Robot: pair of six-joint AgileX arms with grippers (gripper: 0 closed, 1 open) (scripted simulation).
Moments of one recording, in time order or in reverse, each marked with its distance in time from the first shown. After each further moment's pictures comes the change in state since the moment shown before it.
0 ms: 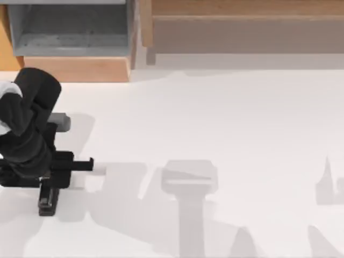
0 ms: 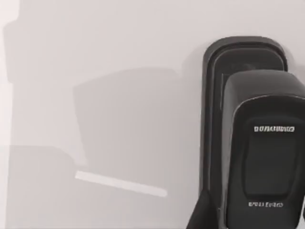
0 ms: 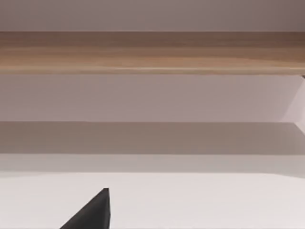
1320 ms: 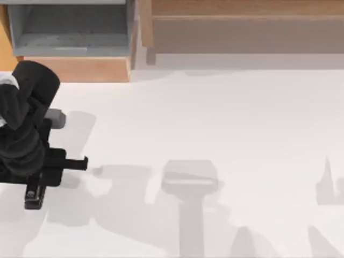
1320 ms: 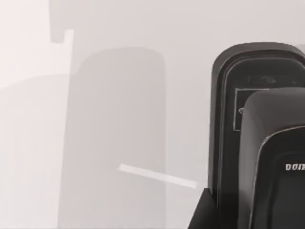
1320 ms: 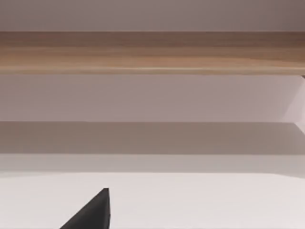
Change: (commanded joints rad) left arm -0.006 -0.037 0.032 -0.091 -0.072 0.013; right arm 0.000 0.000 0.000 0.000 0.000 0.000
